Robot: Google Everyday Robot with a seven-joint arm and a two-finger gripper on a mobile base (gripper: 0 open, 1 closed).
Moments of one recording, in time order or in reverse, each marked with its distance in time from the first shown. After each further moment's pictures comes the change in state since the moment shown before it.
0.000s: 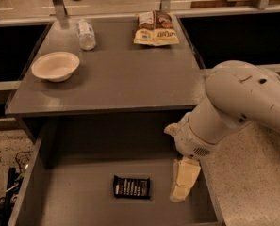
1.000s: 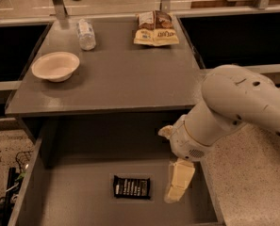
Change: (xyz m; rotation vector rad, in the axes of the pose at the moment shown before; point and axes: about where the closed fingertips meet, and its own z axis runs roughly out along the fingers) arm -0.008 0.001 0.013 -0.025 -0.044 -0.014
